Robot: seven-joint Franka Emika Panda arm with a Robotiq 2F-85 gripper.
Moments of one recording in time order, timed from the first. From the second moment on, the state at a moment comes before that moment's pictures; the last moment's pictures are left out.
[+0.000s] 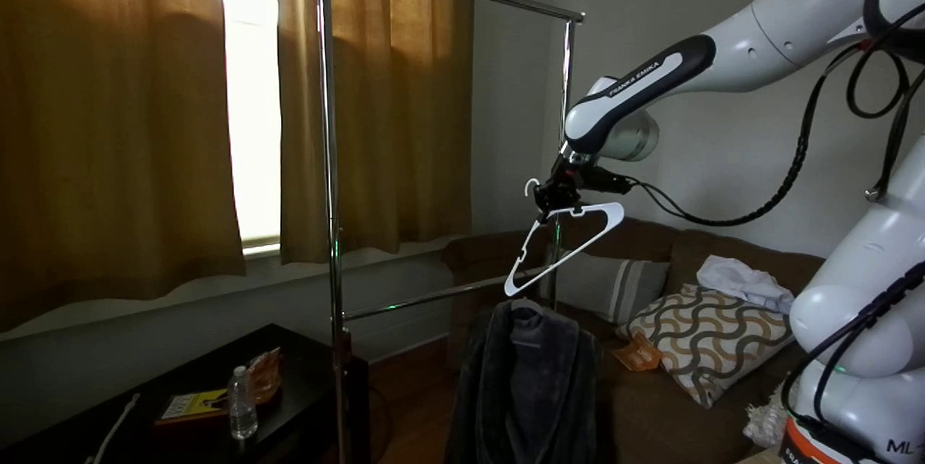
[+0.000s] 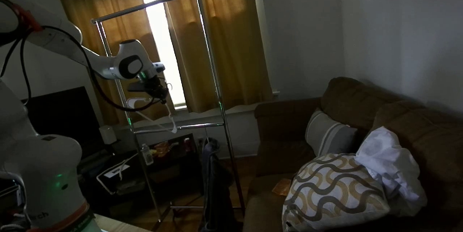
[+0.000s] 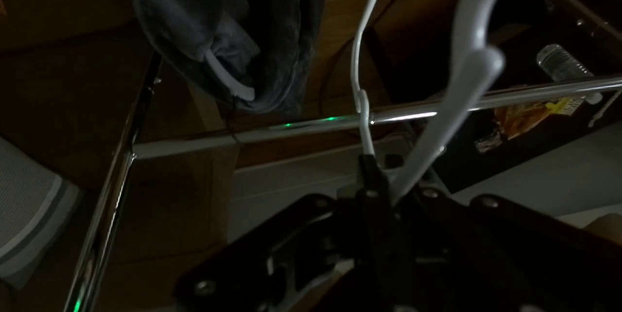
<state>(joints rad) 0.14 -0.27 0.03 -2.40 0.19 2.59 -0.08</state>
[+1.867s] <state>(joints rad) 0.18 0.34 0.02 -2.22 0.14 3.01 -0.08</state>
